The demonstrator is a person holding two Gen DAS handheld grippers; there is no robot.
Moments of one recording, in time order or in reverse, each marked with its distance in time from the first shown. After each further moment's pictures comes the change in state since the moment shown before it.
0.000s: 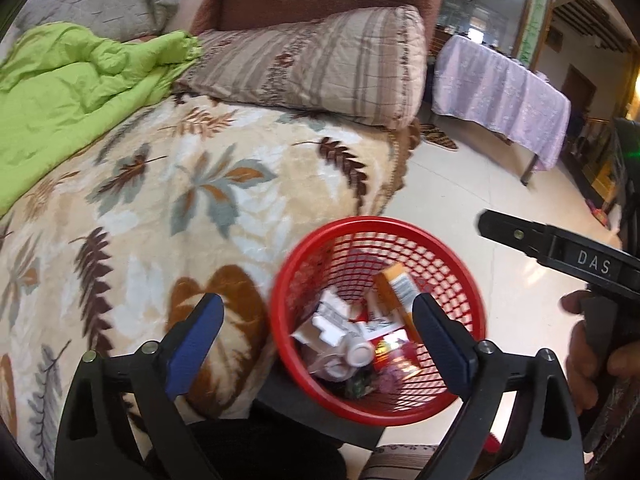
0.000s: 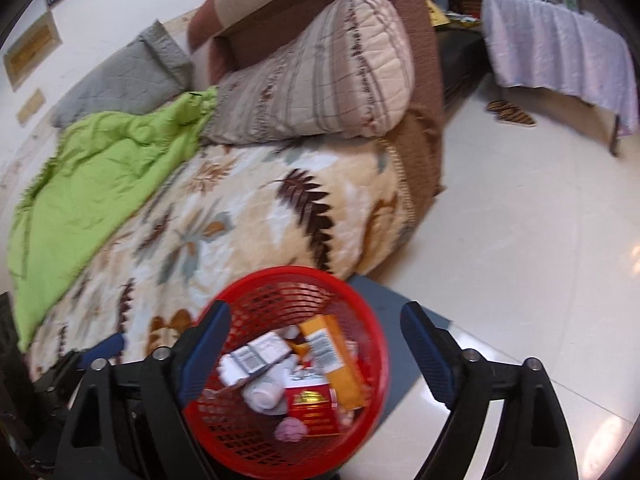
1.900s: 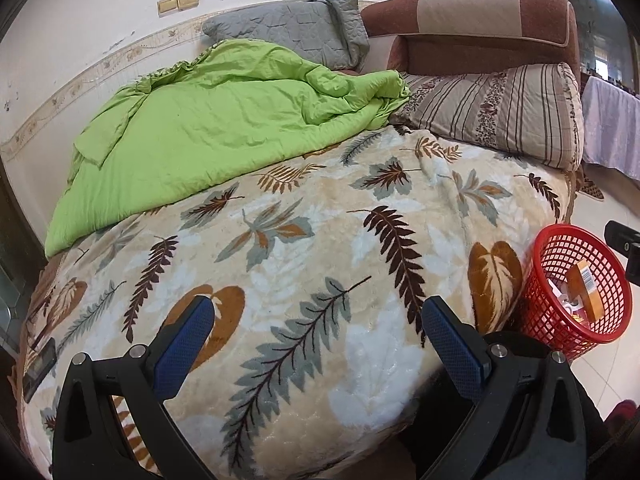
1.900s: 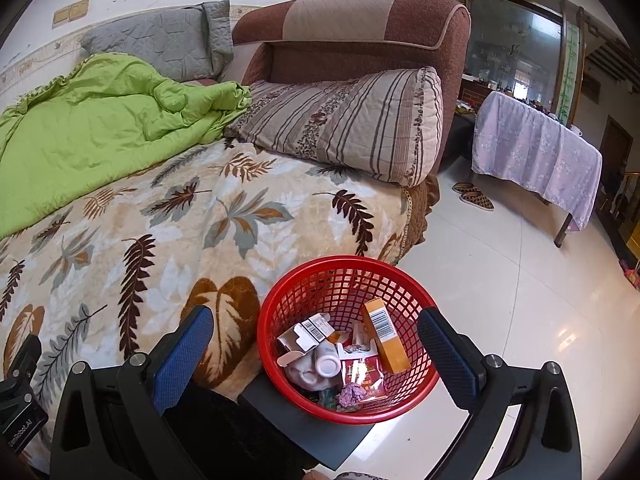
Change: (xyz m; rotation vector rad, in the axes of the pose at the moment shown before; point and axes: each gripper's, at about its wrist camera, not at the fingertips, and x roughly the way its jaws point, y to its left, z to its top) left arm -0.141 0.132 -0.094 -0.152 -0.175 0.574; right arm -0.045 0.176 -0.076 -0.262 -0.158 -0.262
